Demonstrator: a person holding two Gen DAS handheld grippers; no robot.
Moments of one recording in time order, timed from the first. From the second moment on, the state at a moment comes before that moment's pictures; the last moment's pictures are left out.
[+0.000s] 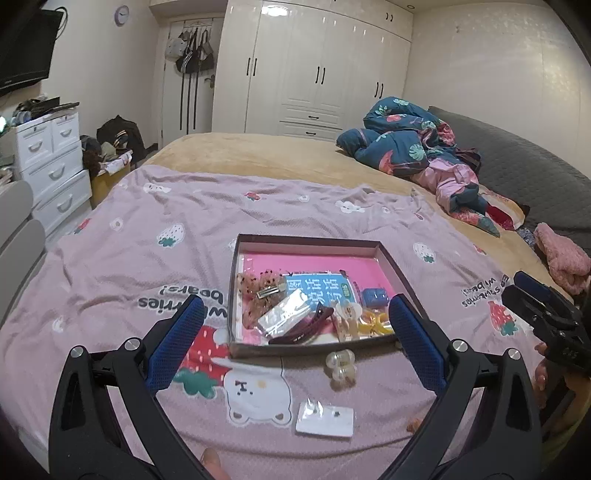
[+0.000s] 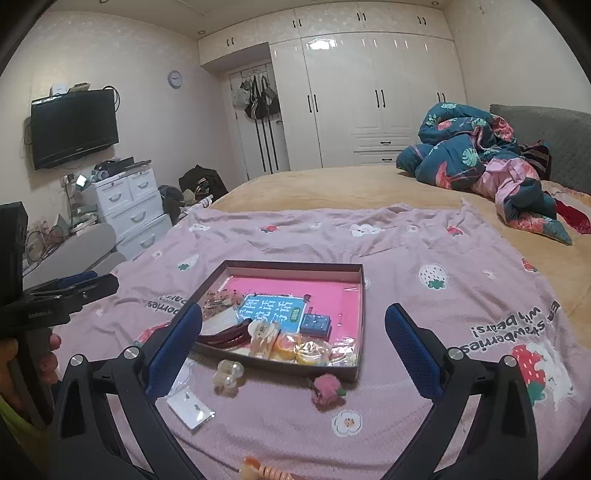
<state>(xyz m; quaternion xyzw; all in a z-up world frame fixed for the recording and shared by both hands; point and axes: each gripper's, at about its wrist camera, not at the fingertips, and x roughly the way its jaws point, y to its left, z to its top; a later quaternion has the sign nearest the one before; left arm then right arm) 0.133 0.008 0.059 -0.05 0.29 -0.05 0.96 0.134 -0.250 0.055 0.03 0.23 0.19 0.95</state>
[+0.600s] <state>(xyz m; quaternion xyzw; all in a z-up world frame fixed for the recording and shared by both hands) 0.107 0.004 0.037 -0.03 0.31 -0.05 0.95 0.098 -0.244 0.034 0.01 0.27 0.20 0.94</state>
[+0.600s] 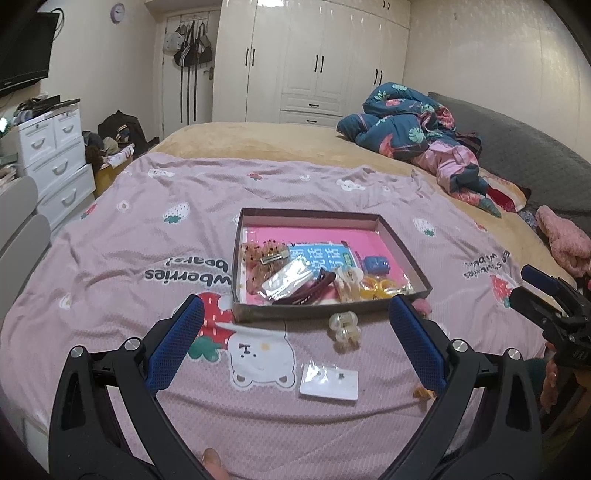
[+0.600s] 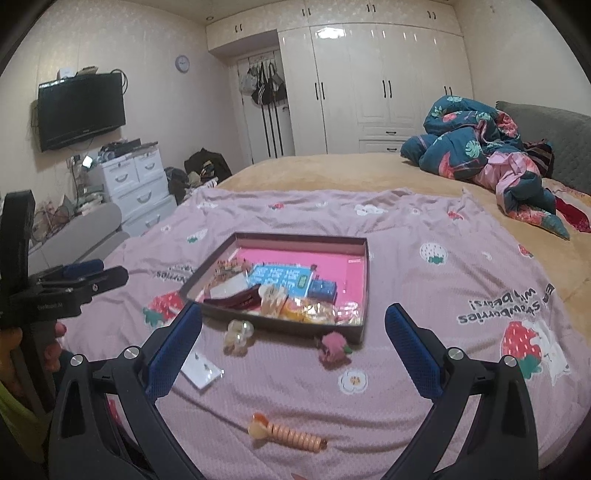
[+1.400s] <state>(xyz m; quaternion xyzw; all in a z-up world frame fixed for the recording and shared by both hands) 0.109 -0.008 -0.025 -0.01 0.40 -0.06 0.92 0.076 -0.214 -0.053 -0.17 0.37 0.19 0.89</state>
